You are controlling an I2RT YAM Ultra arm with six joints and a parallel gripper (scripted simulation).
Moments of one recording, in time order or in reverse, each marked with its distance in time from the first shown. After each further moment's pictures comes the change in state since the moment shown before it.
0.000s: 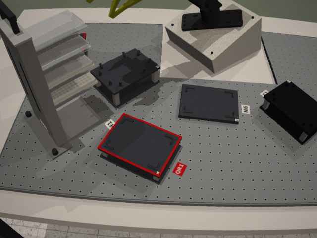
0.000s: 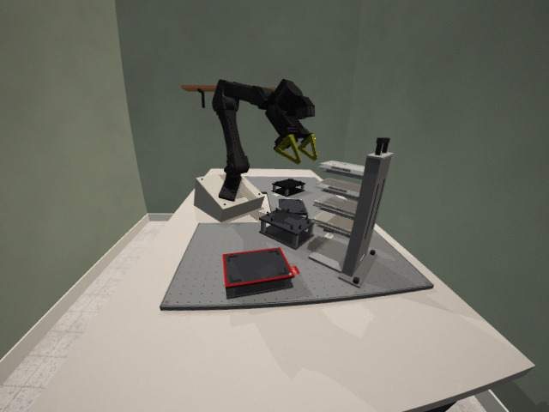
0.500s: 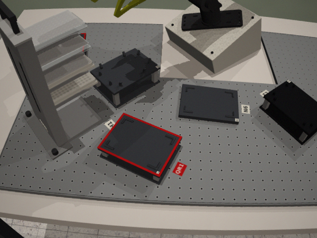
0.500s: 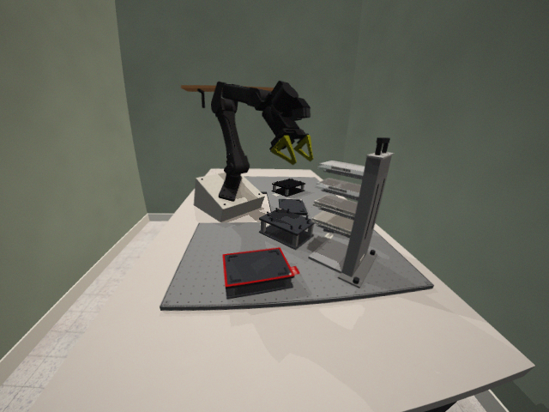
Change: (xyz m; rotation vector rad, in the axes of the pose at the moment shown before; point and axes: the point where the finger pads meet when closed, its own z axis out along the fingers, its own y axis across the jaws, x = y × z) arm 0.012 -0.001 -0.007 0.007 0.000 0.005
